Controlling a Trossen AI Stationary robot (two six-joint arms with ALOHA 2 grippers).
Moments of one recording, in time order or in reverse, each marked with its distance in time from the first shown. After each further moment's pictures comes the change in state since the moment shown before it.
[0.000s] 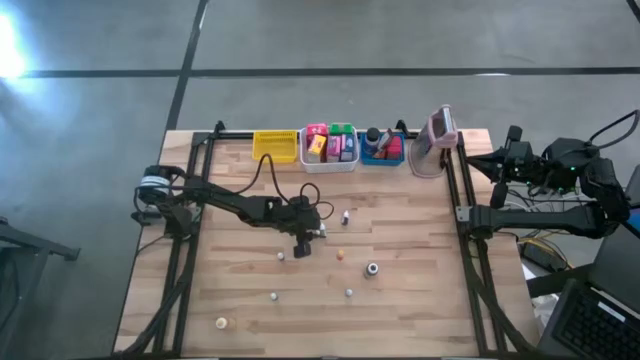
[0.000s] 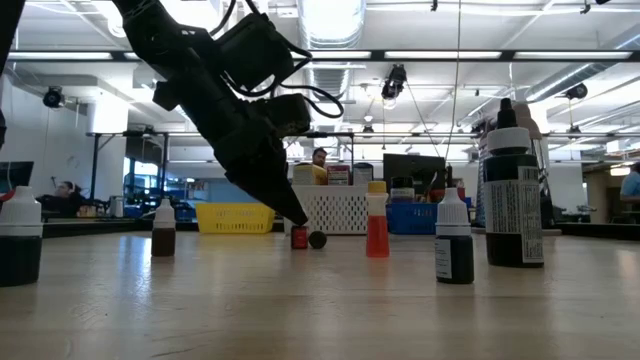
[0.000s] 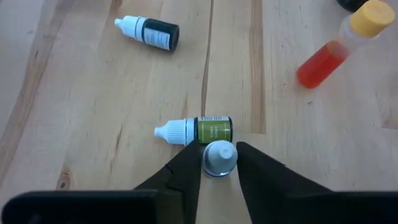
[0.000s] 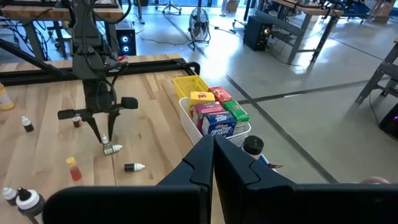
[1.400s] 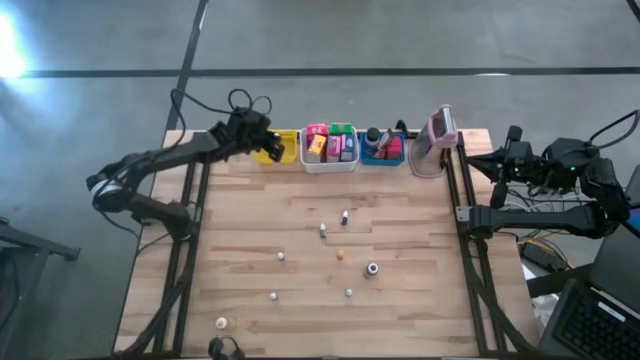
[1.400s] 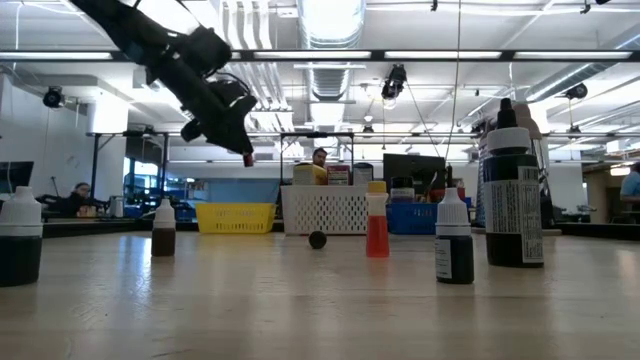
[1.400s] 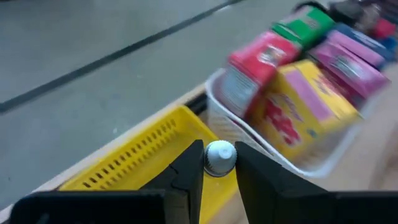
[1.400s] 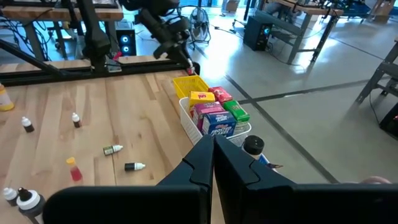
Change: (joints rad) left arm 0.717 -0.414 -0.006 -0.183 -0.060 -0.038; right arm 0.000 0.000 0.000 0.000 0.000 0.004
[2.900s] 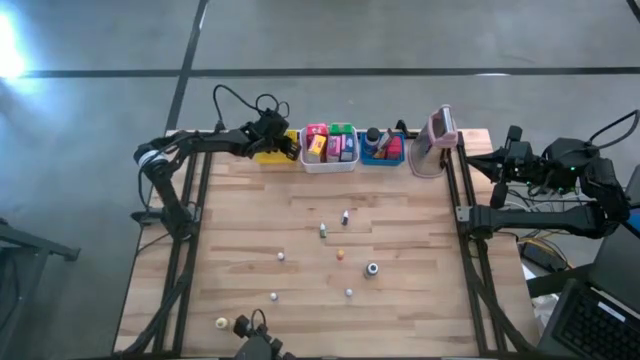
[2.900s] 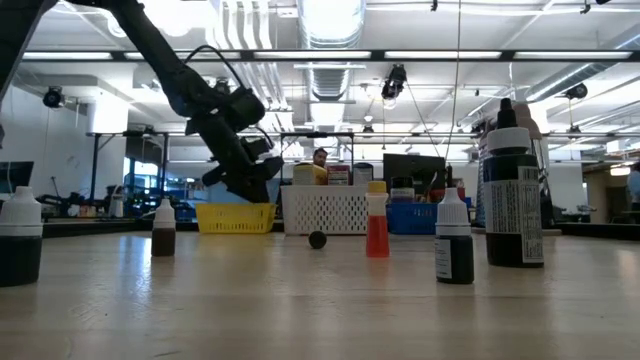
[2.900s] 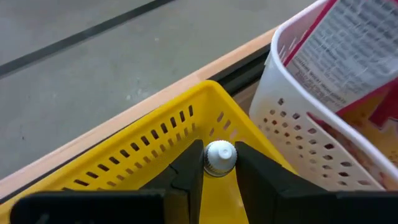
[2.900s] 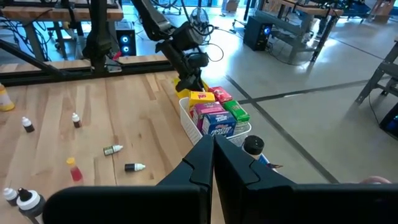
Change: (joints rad) left arm 0.034 0.421 0.114 0.153 -0.052 -0.040; right arm 0.000 0.000 0.000 0.000 0.000 0.001
